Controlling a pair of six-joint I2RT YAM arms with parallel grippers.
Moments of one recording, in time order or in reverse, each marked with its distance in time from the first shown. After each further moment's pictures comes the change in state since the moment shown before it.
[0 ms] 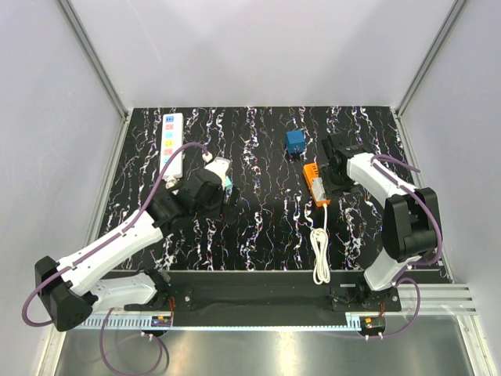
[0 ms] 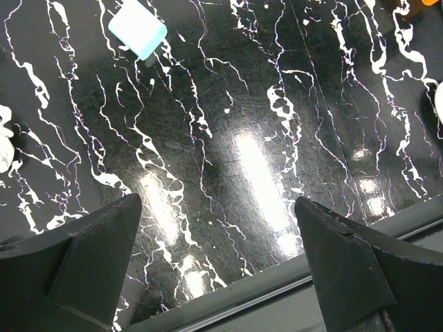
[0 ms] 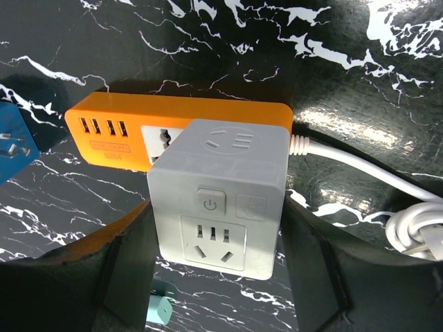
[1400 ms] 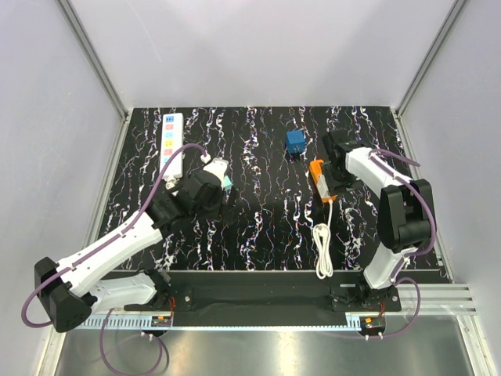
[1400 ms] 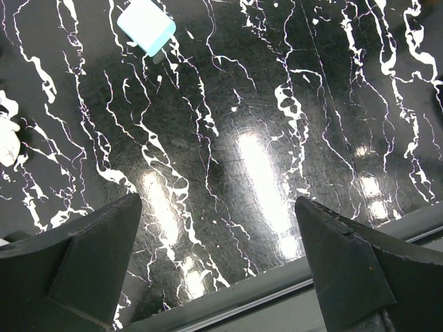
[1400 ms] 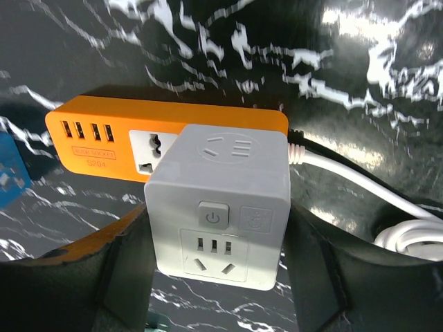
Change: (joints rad) left arm 0.000 -0.012 -0.016 0.000 -0.022 -0.009; right arm -0.019 0.097 0.042 -0.007 0.074 -0.042
